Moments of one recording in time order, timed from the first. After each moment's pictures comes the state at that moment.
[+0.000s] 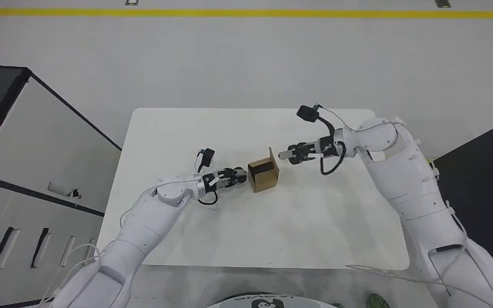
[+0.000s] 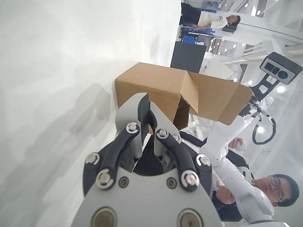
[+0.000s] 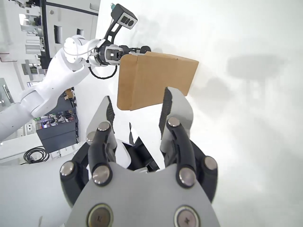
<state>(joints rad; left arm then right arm) 1.09 -1.24 -0.95 -0.96 -0.28 -0.23 -0.78 -0.89 -1.10 1.06 -1.32 -0.14 -0.12 1.30</state>
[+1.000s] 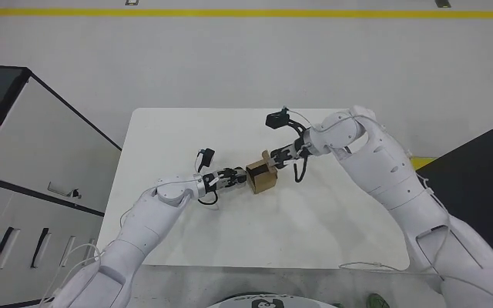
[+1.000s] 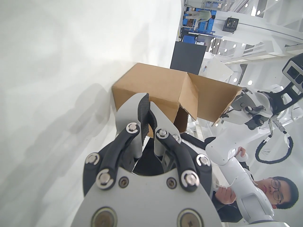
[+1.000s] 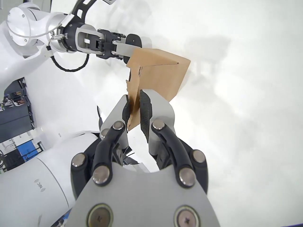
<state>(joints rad) 1.09 -1.24 -0.95 -0.96 -0.28 -0.23 -0.78 -0.73 -1.15 0.80 -1.34 -0.33 -0.06 1.32</state>
